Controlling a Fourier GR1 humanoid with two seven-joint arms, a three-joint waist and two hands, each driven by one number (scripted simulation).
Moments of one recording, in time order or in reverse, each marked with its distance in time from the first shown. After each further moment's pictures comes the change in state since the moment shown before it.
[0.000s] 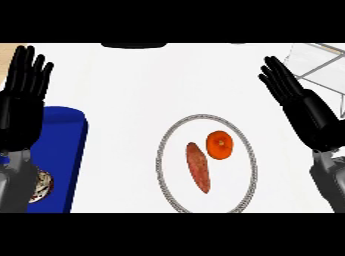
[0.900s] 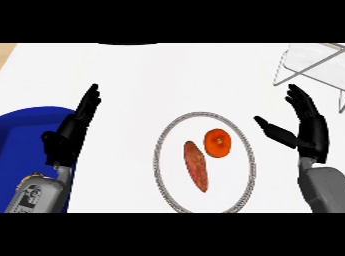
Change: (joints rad) left arm 0.070 -0.020 -0.231 0.174 -0.231 -0.030 0.027; right arm 0.072 0.165 -0.174 0.428 0.208 -0.406 -0.318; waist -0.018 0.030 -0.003
